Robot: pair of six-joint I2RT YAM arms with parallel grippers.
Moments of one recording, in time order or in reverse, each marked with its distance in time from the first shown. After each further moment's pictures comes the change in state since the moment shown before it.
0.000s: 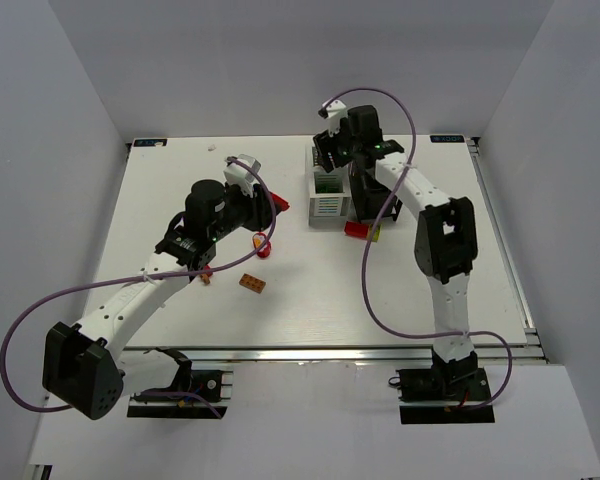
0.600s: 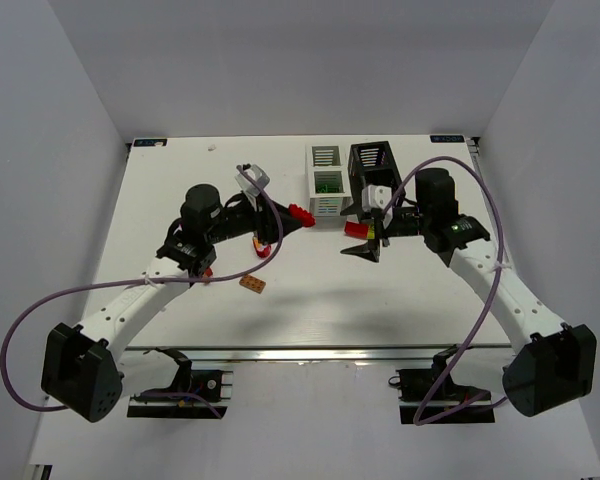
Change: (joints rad) left arm 0.003 -0.009 -0.050 0.193 0.425 -0.009; right arm -0.042 -1.015 -0.960 -0.008 -0.835 -0.510
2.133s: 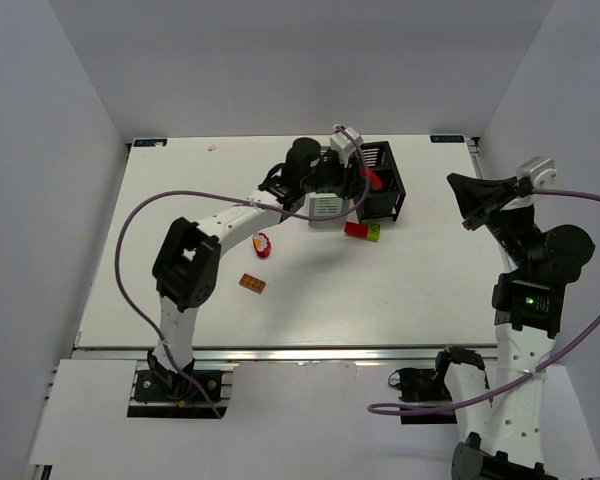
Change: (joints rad) left arm -0.192 0.774 0.681 0.023 -0.144 0.082; right arm -0.565 -0.533 -0.091 0.423 0.303 0.883
